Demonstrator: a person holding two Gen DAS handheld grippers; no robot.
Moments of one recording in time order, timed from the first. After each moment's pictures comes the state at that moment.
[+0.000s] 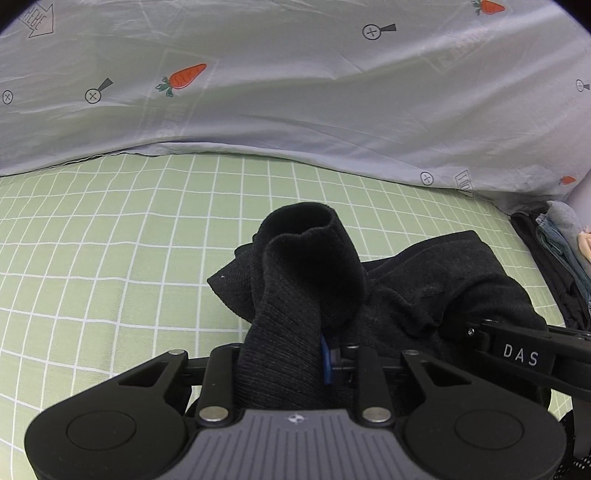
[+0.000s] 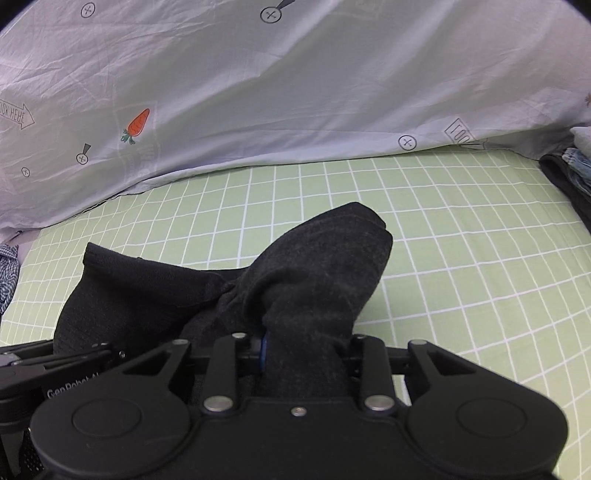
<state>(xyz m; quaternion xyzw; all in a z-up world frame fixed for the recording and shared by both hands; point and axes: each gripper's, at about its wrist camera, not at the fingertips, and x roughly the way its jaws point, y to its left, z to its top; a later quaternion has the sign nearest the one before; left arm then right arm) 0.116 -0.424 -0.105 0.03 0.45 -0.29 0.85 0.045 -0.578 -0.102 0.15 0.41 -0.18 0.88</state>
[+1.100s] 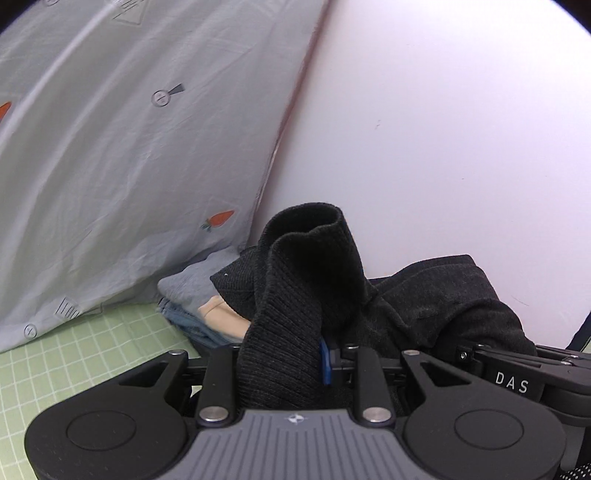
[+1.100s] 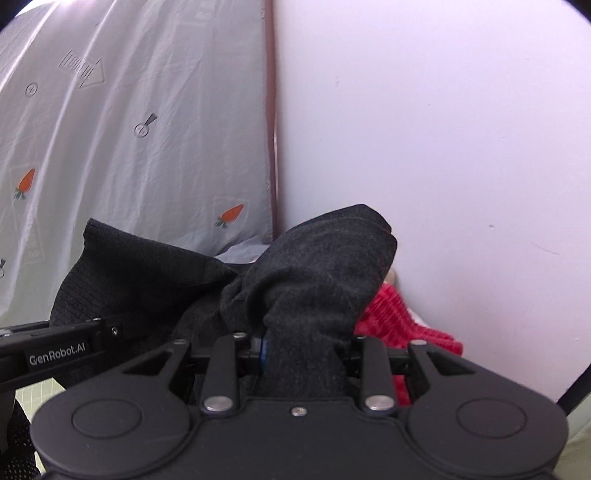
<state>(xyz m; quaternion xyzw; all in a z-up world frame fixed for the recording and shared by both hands) -0.128 -0.806 0.048 0.05 0.26 -0.61 0.75 -0.270 -0.884 0.081 0.16 0.22 -0.48 0.84</state>
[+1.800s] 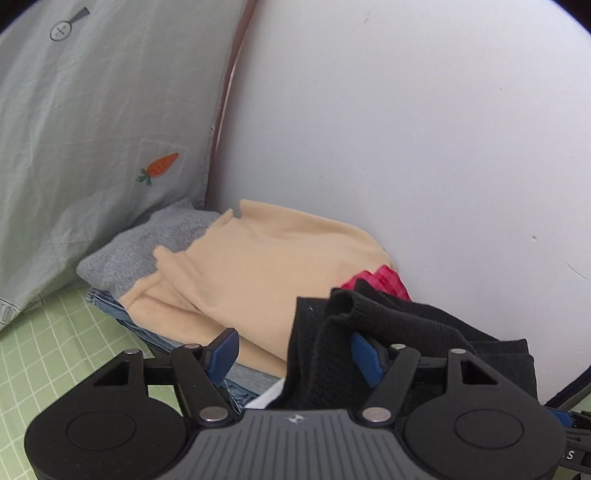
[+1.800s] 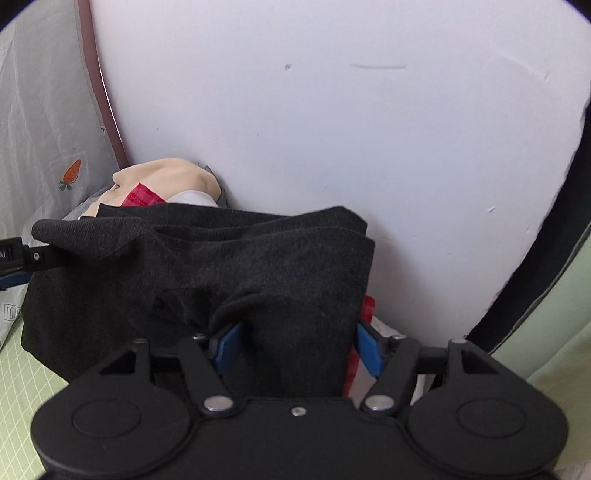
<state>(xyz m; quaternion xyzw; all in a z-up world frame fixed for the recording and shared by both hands) -0.115 -0.923 -0.010 0.12 0.32 -0.59 0.73 -0.358 -0.972 -0.013 0.27 0.28 -0.57 0.73</state>
